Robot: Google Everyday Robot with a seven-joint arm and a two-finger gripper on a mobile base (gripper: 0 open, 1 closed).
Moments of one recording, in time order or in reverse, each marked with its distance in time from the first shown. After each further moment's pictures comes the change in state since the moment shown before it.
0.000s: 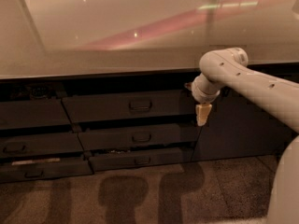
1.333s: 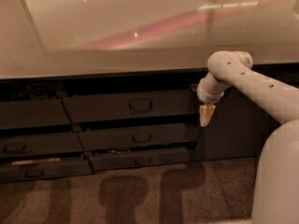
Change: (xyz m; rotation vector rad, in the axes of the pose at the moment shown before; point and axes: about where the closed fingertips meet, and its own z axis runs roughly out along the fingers) arm 0.032 0.002 0.029 -0.054 -0.070 0.048
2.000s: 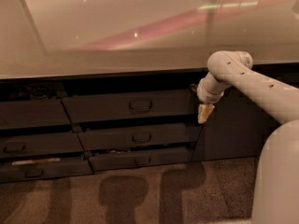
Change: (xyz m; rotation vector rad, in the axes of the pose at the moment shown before) arm 0.000 0.000 0.000 0.000 0.000 0.000
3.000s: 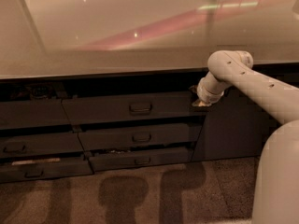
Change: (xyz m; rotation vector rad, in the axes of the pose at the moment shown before) arm 0.000 0.000 0.000 0.000 0.000 0.000
